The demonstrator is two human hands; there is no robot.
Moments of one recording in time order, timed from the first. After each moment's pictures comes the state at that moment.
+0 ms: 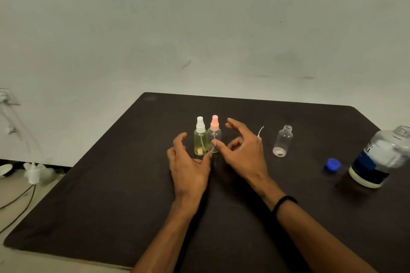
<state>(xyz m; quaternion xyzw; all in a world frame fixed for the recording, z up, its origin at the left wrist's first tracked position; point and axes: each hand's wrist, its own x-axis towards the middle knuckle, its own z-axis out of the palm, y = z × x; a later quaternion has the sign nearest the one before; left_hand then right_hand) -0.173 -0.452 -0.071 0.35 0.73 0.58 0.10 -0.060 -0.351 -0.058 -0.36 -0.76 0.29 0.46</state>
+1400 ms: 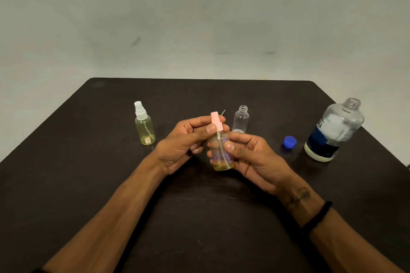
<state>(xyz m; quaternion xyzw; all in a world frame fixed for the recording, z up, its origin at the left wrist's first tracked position) -0.137 -0.382 -0.043 0.47 0.36 0.55 0.59 0.068 -0.347 -0.051 -0.21 -0.48 0.79 0.32</state>
